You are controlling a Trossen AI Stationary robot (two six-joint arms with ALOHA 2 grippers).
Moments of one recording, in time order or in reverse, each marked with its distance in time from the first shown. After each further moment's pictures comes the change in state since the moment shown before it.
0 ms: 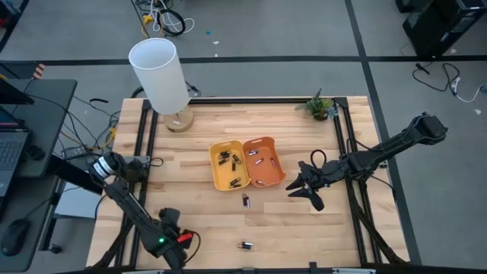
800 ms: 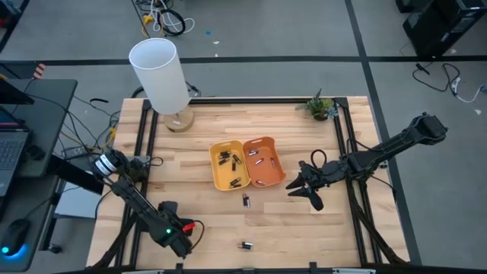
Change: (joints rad) left arm 0.064 -0.004 -0.144 0.067 0.072 -0.090; right arm 0.002 0.000 0.000 -0.008 0.022 0.001
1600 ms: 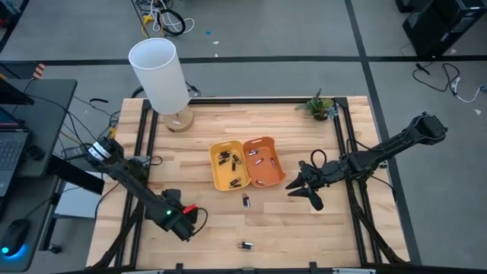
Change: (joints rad) left arm 0.115 -0.160 -0.090 0.024 -0.111 0.079; right arm 0.000 0.000 0.000 0.000 0.000 0.006
